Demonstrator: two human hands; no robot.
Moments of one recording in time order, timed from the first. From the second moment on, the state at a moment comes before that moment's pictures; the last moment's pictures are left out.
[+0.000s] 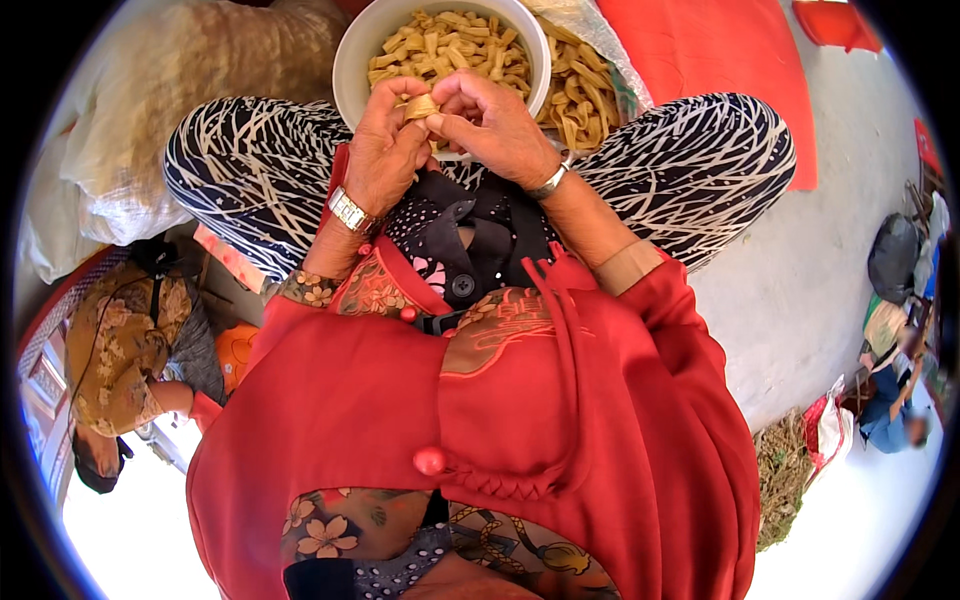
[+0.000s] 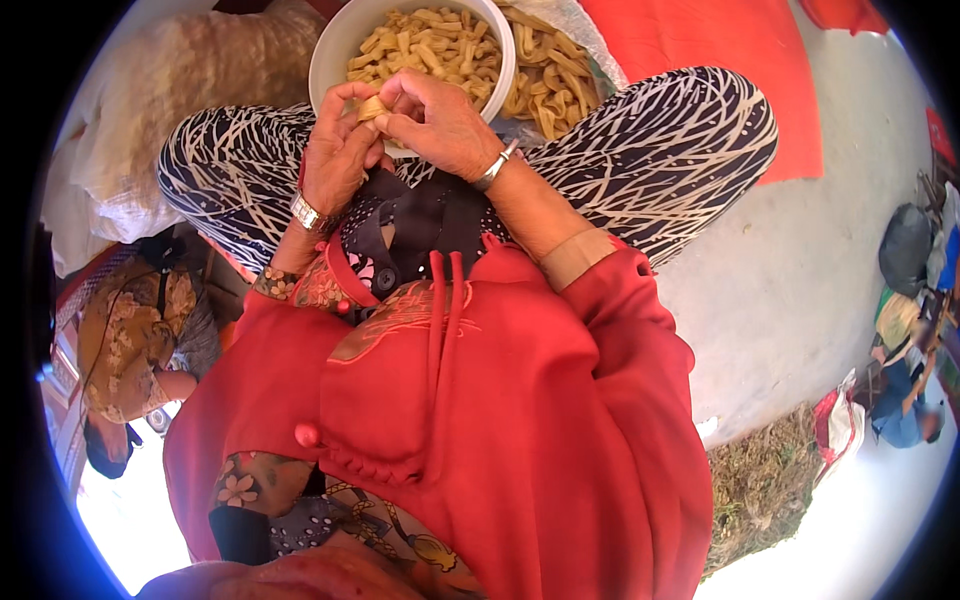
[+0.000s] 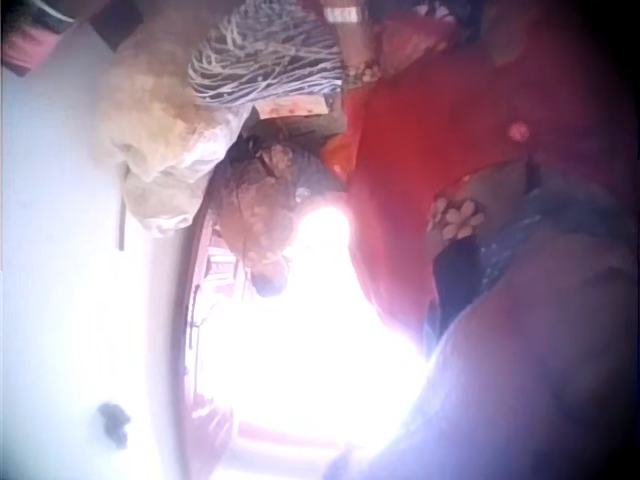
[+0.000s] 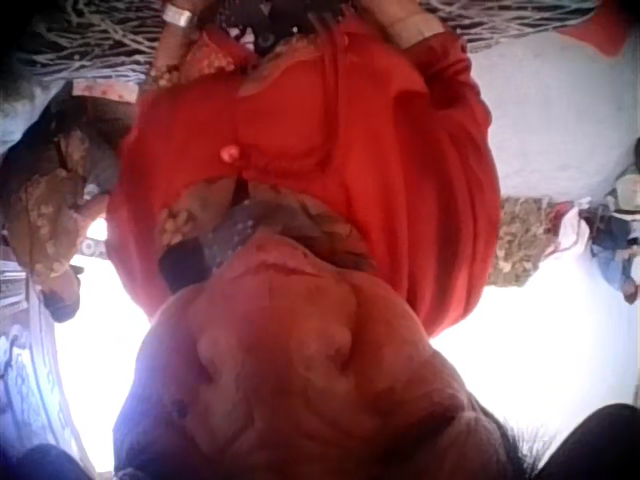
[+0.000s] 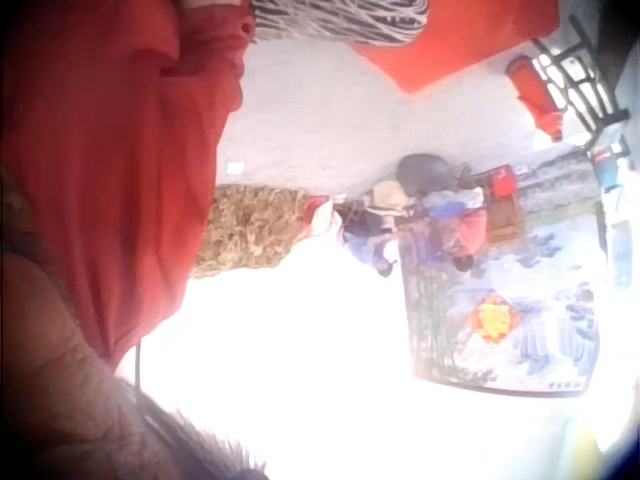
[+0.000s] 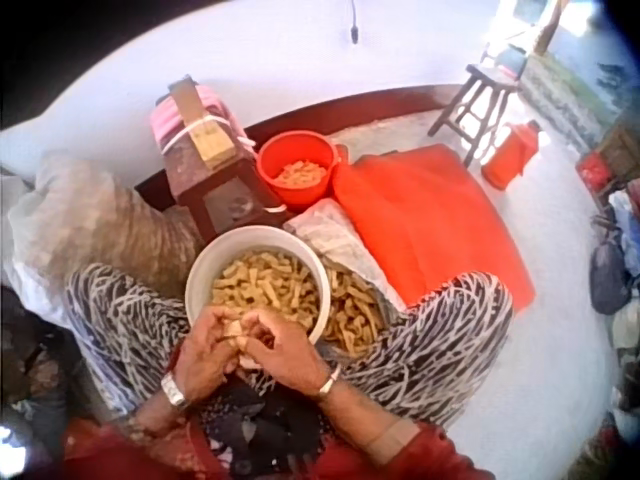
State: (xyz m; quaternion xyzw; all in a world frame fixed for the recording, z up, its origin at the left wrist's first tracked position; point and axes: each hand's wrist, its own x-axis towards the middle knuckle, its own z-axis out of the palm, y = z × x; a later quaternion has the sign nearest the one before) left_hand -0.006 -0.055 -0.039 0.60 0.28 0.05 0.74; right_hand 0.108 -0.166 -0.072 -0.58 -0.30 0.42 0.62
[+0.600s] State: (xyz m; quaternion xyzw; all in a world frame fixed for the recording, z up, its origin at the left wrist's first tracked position) left_hand -0.019 -0.041 -0.042 0.43 0.16 -0.01 0.89; right_hand 0.111 -0.167 -0.068 -0.48 -0.25 0.54 0.64
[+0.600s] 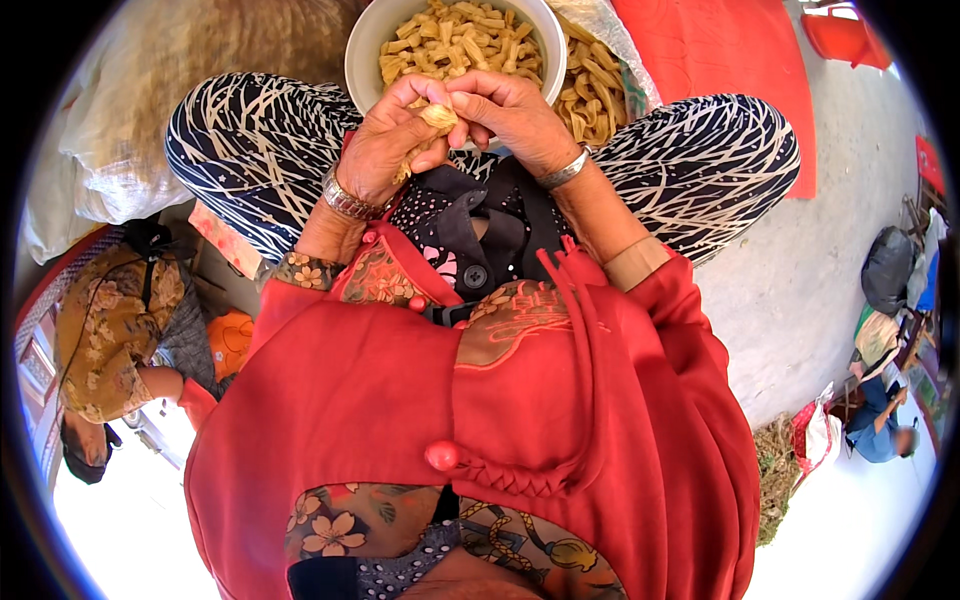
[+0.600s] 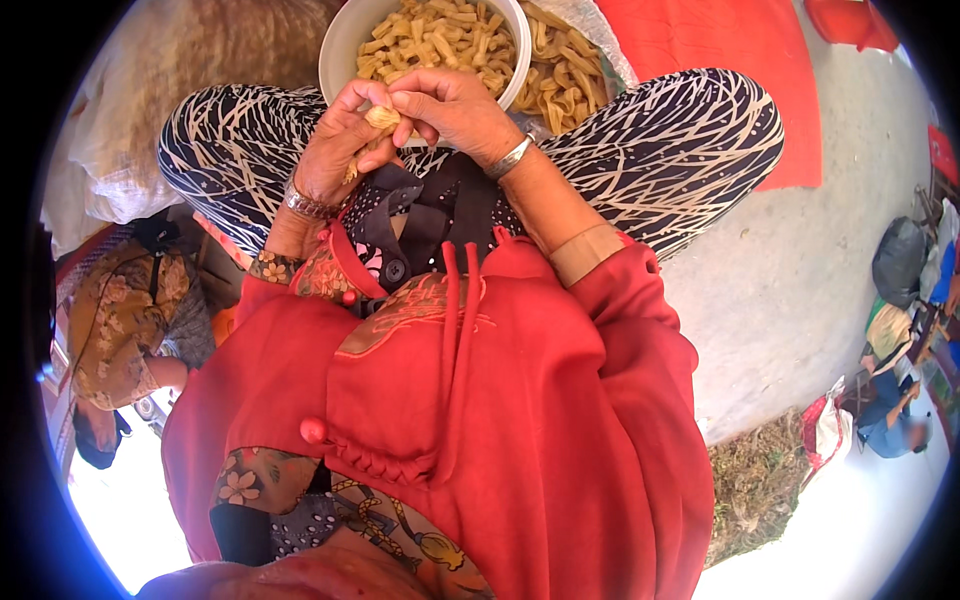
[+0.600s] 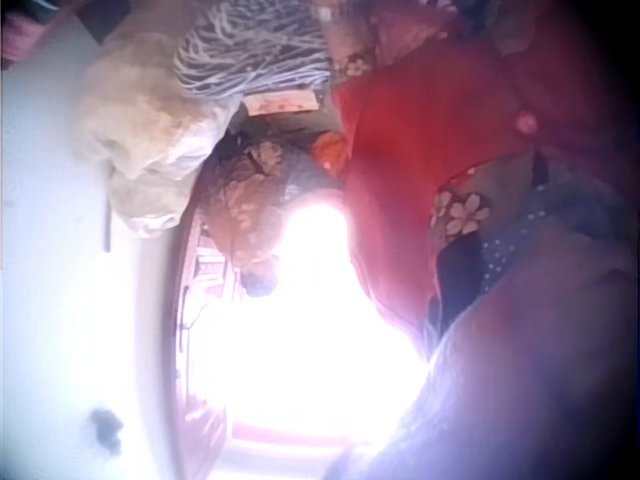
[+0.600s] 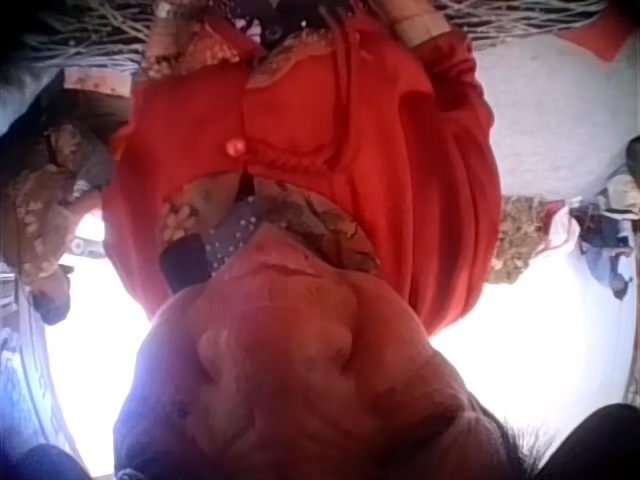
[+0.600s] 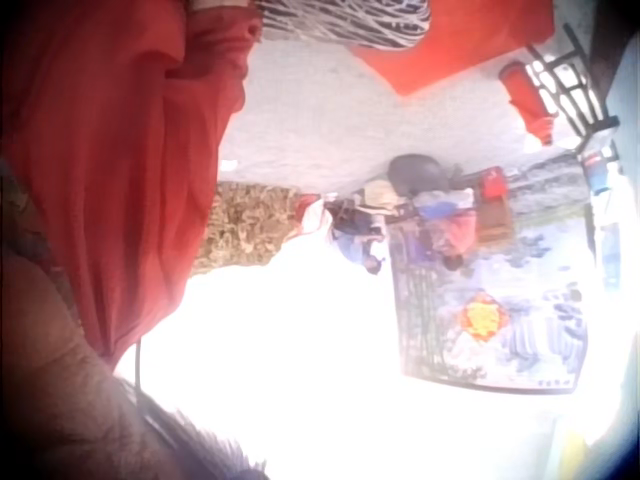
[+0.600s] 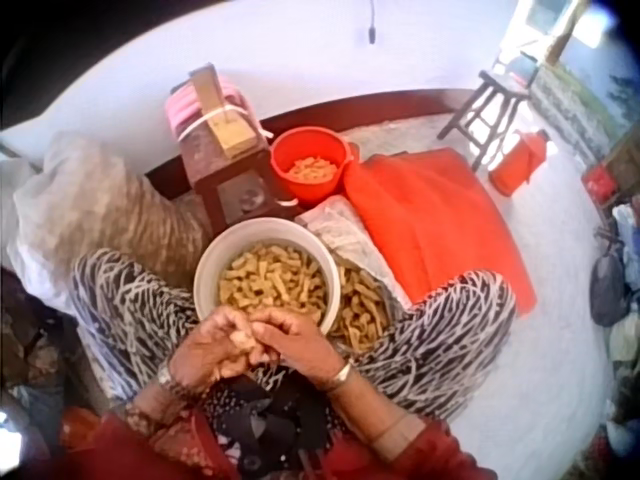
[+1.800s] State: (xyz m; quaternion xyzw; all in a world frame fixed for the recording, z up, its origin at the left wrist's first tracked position) left_hand -0.019 -0.046 -0.044 0.52 0.18 0.00 0.83; right_hand 0.107 -0.170 -0.070 -0.49 -0.11 0.49 0.71
